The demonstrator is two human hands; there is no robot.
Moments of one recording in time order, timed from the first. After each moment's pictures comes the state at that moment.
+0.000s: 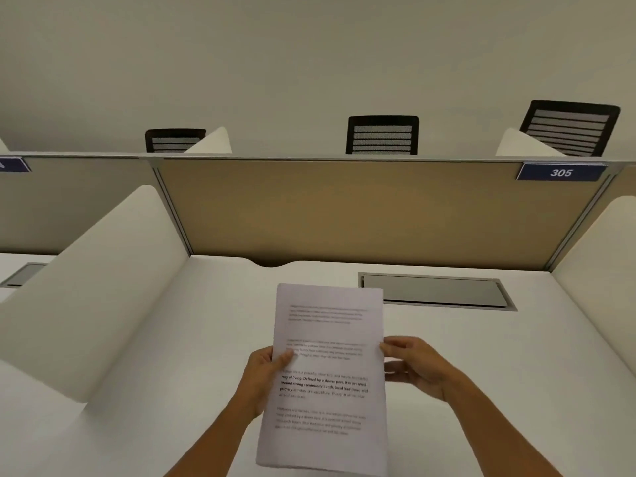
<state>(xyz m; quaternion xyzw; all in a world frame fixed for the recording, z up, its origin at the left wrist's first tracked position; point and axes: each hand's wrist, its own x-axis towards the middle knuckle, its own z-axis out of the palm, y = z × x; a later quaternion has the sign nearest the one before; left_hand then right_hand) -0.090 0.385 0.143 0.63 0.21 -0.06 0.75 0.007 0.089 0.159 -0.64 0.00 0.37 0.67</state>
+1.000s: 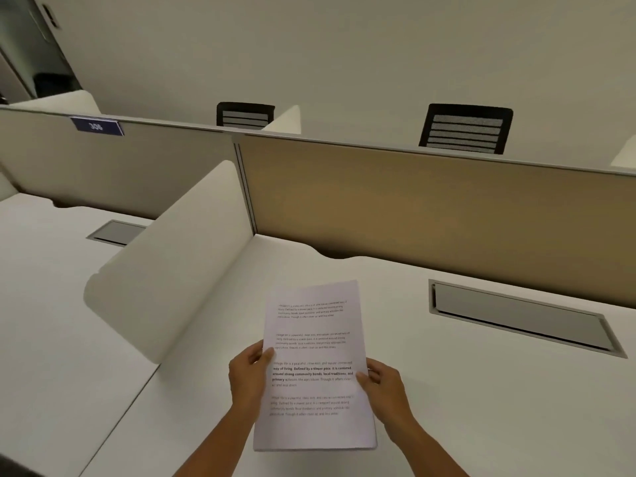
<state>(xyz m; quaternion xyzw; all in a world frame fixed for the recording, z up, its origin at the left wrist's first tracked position) -0.129 0.519 0.115 0.64 0.41 0.15 0.63 -0.042 0.296 0.089 -0.77 0.01 0.24 0.59</state>
